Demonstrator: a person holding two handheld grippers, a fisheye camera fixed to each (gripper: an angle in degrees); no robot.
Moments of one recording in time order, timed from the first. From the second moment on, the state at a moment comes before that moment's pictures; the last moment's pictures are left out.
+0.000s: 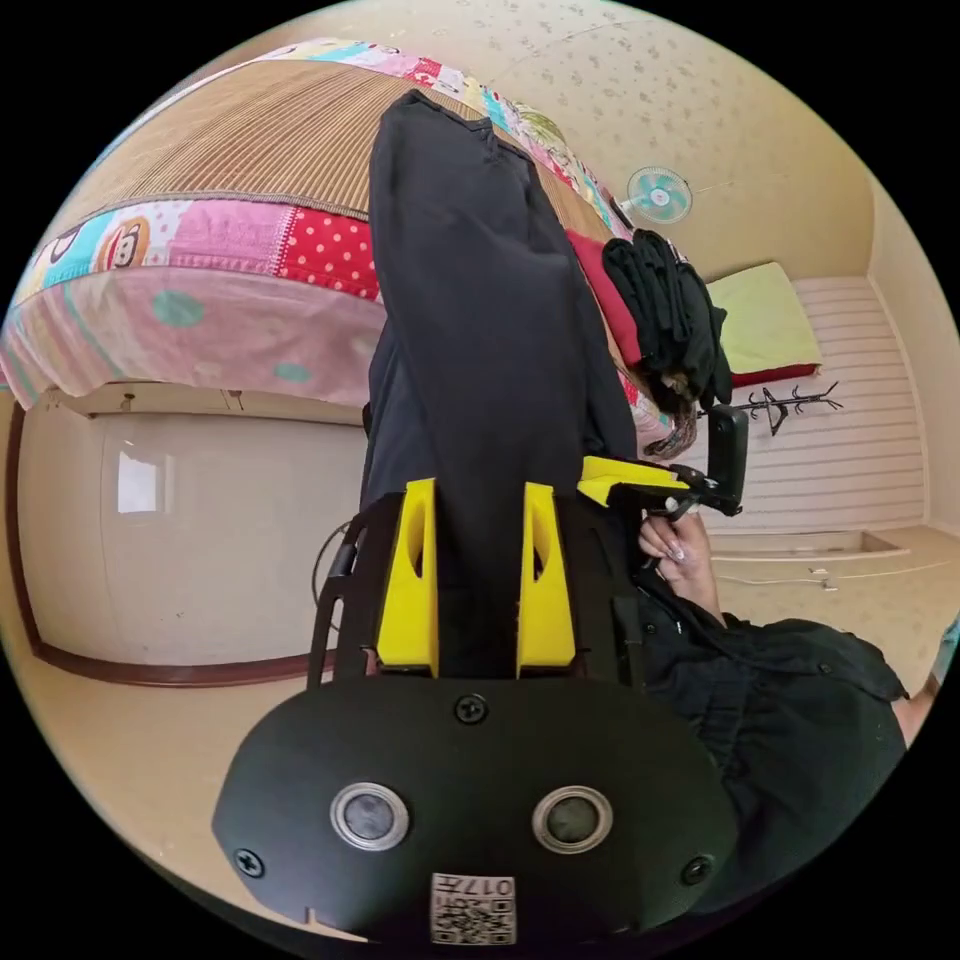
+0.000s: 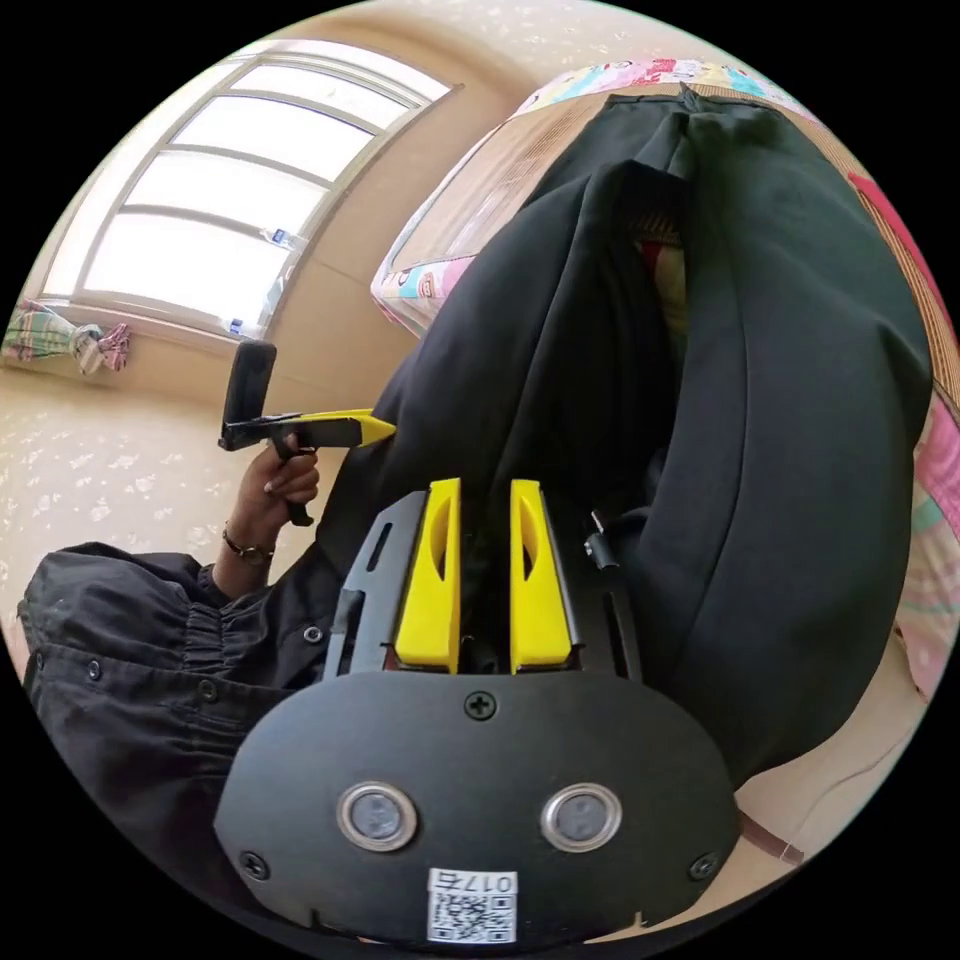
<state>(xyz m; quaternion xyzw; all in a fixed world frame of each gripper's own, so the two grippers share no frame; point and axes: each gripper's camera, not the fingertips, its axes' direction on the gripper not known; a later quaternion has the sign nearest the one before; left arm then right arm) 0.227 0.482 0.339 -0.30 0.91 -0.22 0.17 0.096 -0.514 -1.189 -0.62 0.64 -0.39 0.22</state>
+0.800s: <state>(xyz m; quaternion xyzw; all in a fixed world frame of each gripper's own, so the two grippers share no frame) 0.149 0.534 0.421 -0.18 0.90 -0.34 0.21 -0.207 -0.756 -1.245 -0.40 0.66 -0.40 0.49</state>
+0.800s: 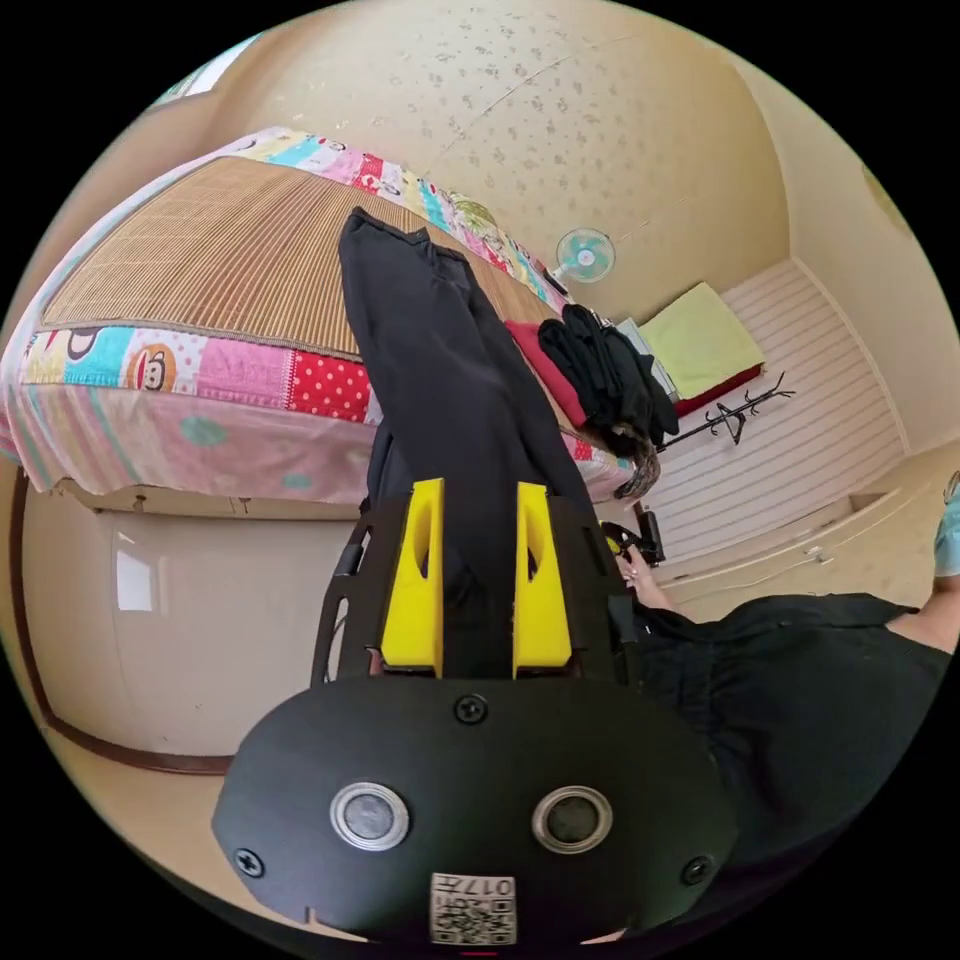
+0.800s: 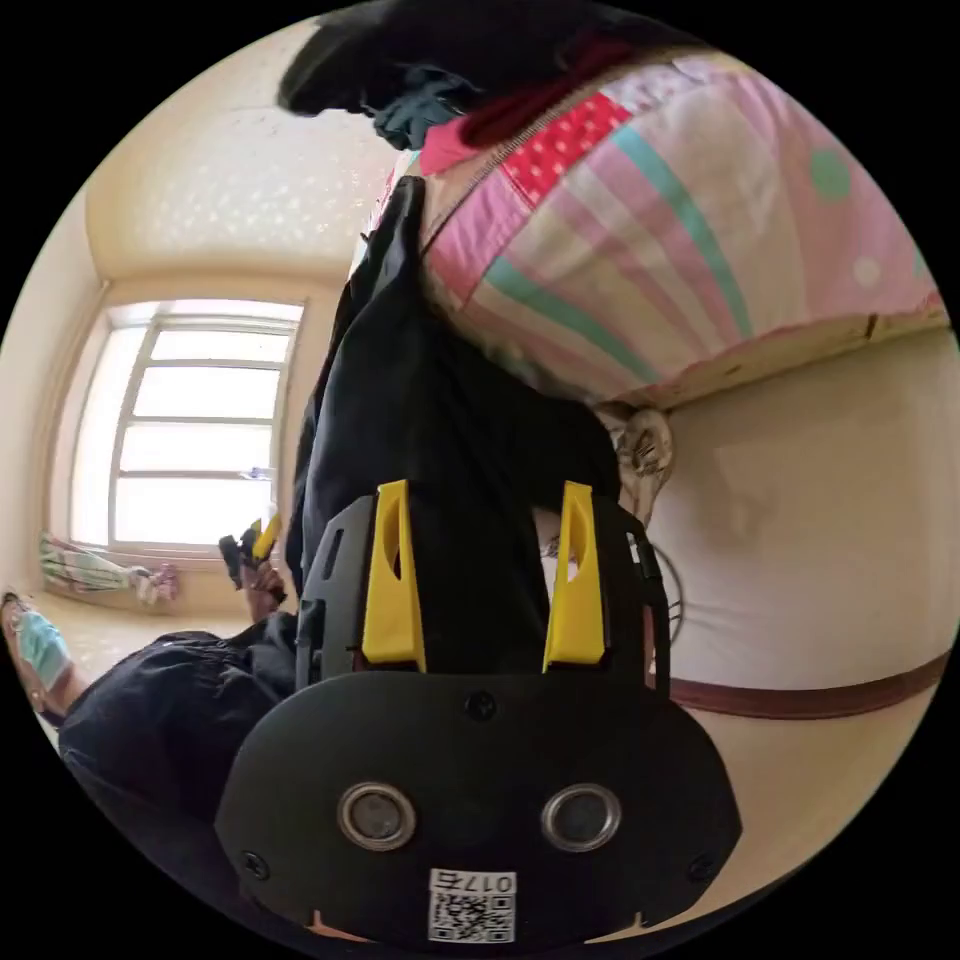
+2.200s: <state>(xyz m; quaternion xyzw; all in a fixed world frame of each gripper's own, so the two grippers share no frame) 0.092 0.344 0.301 -0.12 0.94 -0.31 0.08 0.083 -0.620 -0.956 -0.48 0.64 -0.48 0.35</state>
